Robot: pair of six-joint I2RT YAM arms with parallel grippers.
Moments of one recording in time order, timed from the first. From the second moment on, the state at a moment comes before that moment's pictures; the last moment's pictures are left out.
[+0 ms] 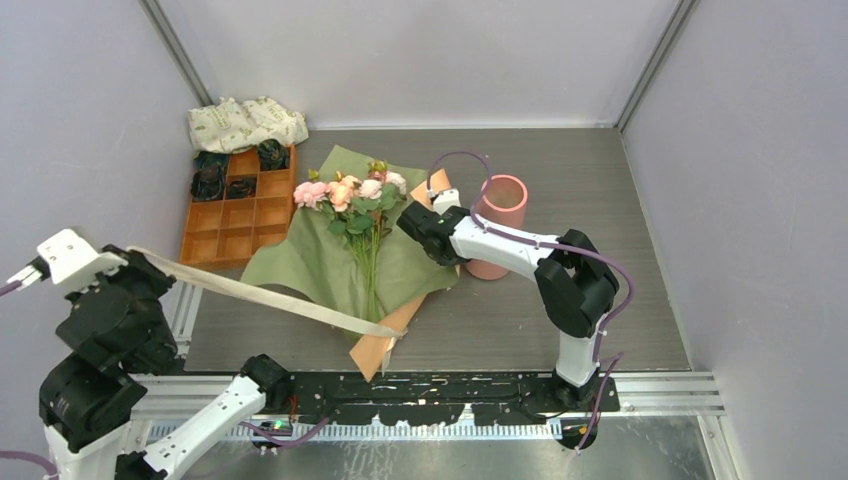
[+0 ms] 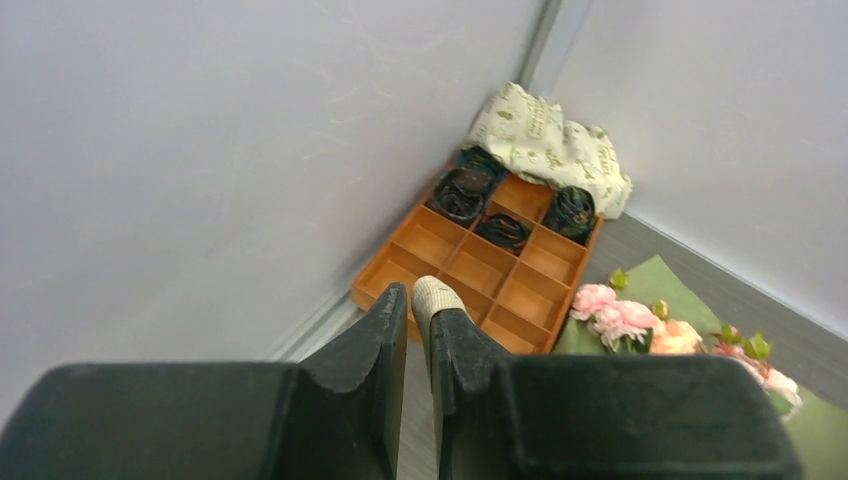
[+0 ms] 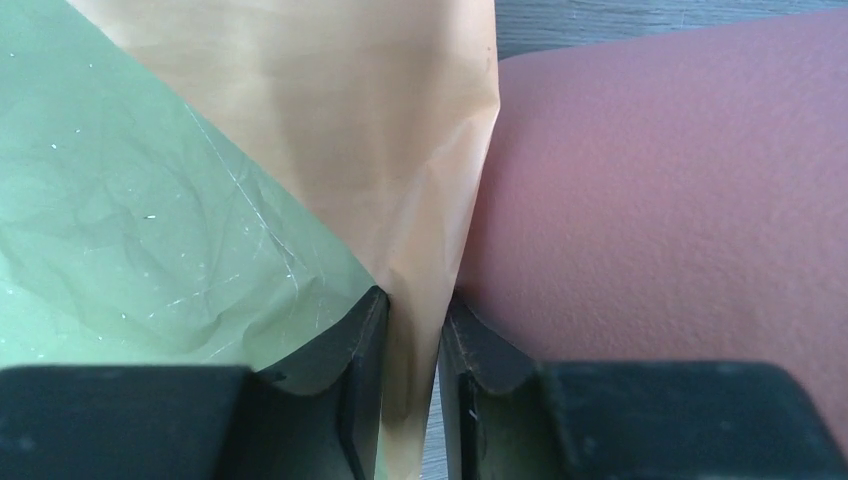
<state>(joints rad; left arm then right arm) -0.60 0.52 1.37 -0.95 -1.19 -0.26 0.84 1.85 1.36 -0.83 0.63 0.69</state>
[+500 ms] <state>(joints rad) -0.84 0.37 1.40 -0.77 -1.51 -0.01 0.81 1.81 1.34 -0.81 0.60 0.69</state>
